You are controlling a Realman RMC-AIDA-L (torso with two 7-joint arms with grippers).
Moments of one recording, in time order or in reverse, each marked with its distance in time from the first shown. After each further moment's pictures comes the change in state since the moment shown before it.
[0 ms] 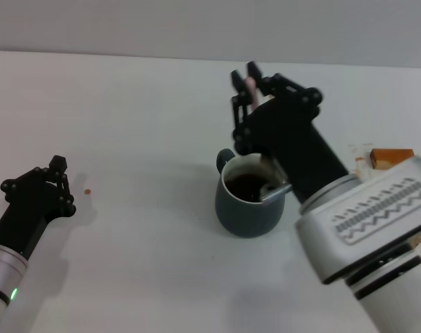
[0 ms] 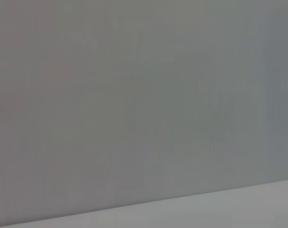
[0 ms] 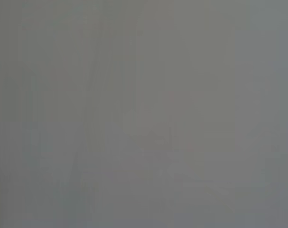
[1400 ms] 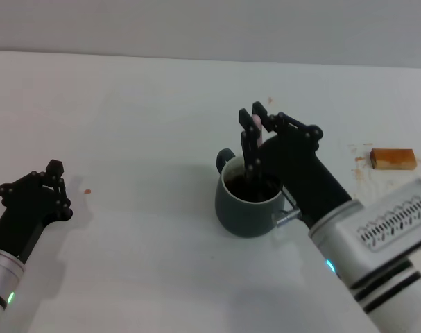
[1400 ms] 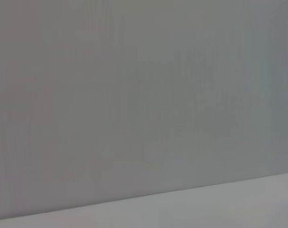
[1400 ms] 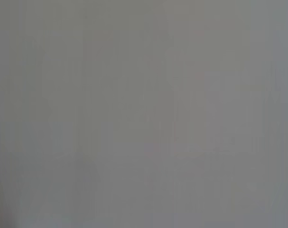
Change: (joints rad) left arm 0.008 0.002 0.000 0.006 0.000 -0.006 0.000; right arm -0.048 0.056 0.083 -0.255 -0.251 0.039 0.409
